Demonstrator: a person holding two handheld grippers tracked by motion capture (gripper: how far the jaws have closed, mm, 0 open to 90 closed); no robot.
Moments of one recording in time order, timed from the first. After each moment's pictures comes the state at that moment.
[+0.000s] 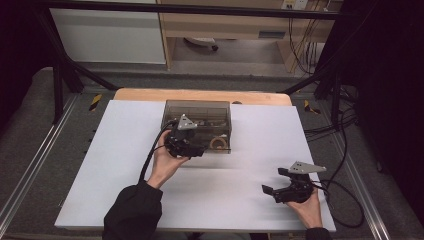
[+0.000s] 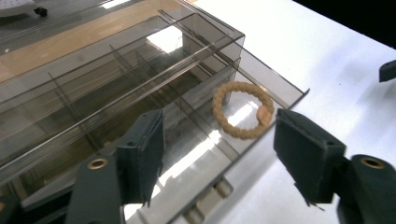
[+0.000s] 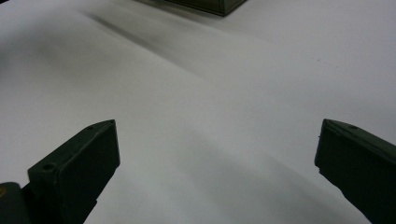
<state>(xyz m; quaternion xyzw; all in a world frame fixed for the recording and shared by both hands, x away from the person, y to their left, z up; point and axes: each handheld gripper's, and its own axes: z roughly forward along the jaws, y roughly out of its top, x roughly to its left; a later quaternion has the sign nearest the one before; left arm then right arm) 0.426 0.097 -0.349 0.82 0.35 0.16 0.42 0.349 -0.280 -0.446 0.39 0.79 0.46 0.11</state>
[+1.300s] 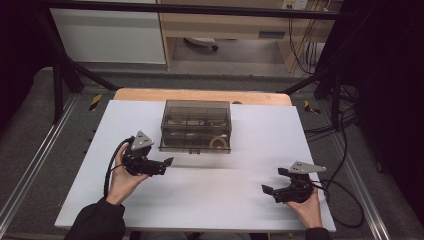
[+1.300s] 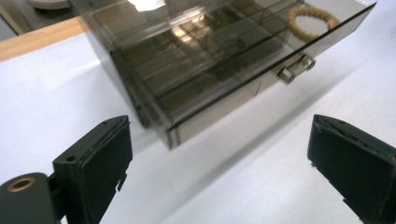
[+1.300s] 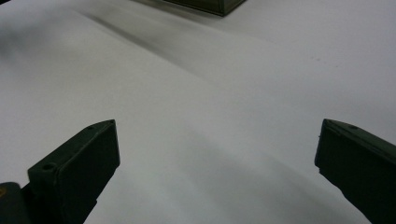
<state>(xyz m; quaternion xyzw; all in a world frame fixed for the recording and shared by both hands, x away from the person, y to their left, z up) 0.386 0.201 -0.375 0.81 0.38 0.20 0.41 0.349 -0.280 -0.446 0.39 0.79 0.46 0.11</state>
